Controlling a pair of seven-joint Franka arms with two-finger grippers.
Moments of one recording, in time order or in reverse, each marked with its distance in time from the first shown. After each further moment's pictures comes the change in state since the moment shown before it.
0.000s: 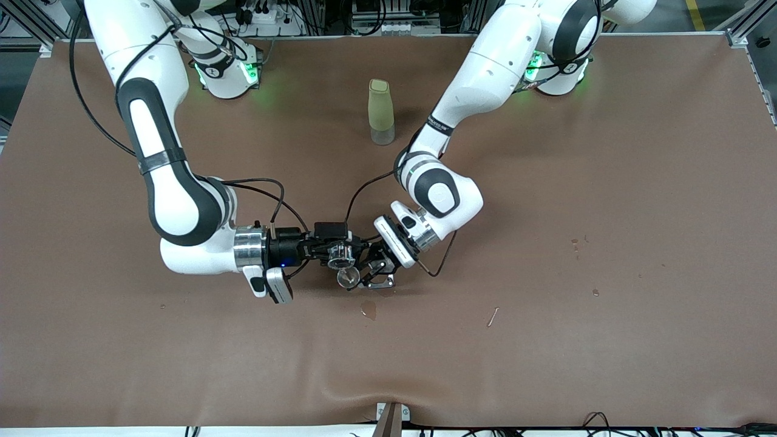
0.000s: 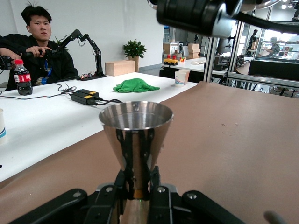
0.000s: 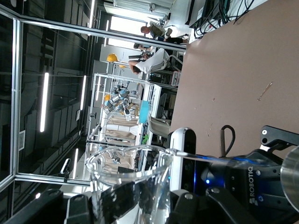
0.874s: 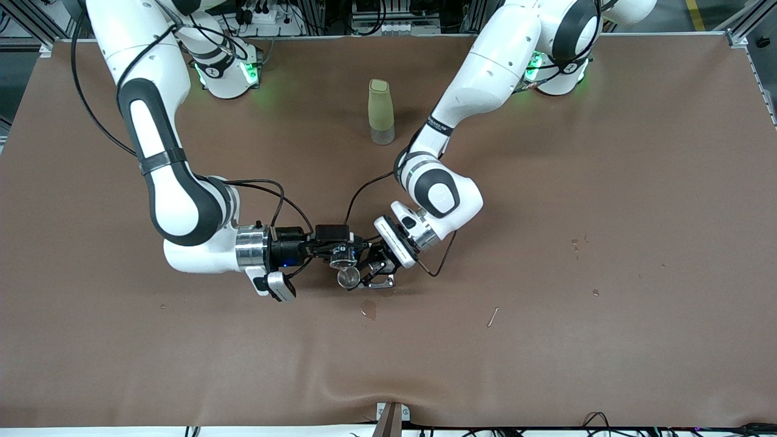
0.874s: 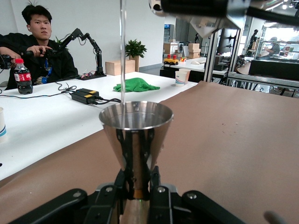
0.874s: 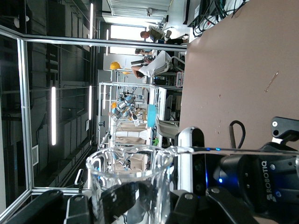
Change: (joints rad) left arm 0.000 0.002 0.000 0.000 -0.001 0.000 0.000; right arm 0.007 0.000 0.000 -0.012 0.047 0.000 0.077
